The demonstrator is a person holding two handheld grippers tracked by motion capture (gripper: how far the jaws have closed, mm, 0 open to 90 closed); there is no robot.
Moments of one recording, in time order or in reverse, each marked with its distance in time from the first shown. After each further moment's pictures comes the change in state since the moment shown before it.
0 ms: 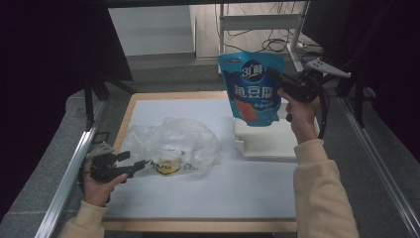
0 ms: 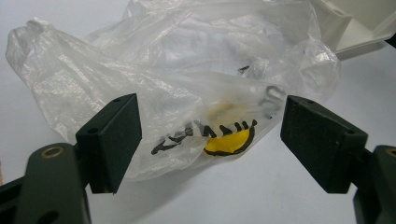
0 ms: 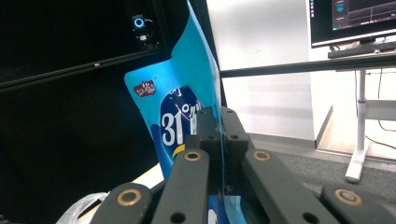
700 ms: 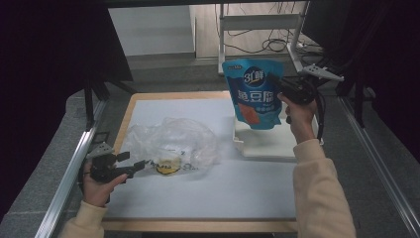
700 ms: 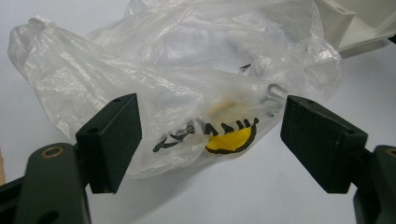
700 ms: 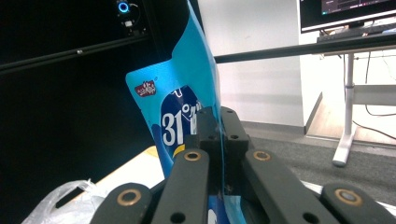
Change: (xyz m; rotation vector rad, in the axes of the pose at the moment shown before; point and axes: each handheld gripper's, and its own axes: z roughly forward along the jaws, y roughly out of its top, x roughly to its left) left arm 0.000 -0.001 -0.001 0.004 0.007 0.002; right arm -0.026 -0.024 0.010 0.045 -0.037 0.007
